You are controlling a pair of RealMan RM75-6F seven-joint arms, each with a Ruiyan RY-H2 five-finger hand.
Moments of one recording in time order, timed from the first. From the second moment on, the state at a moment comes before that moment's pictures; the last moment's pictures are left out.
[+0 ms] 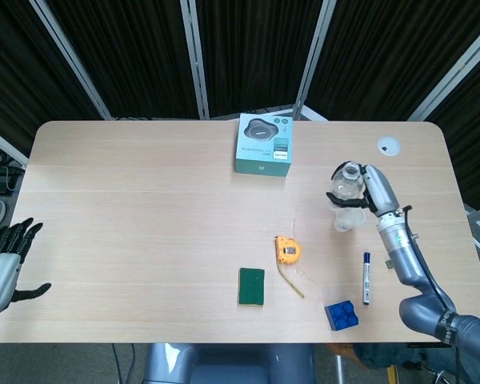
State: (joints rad) left arm -0.14 -0.98 -0.01 -1.86 1.39 1.36 0.19; right arm 0.61 -1.36 0.37 -1.34 -1.25 0.90 0.60
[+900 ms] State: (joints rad) left arm -0.17 -1.00 -0.02 -1.84 1.32 1.30 0.22; right arm 0.74 -1.69 0.34 -1.05 -1.11 0.80 0.48
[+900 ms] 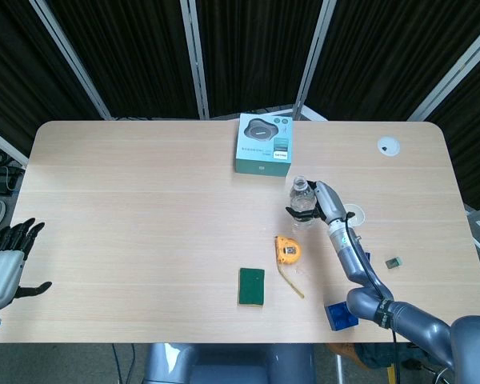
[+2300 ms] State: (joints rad) left arm -0.16 -0.99 -0.01 -1.85 1.35 1.32 0.21; right arm 0.69 -1.71 0.25 -0.93 -1.35 0.88 0.82
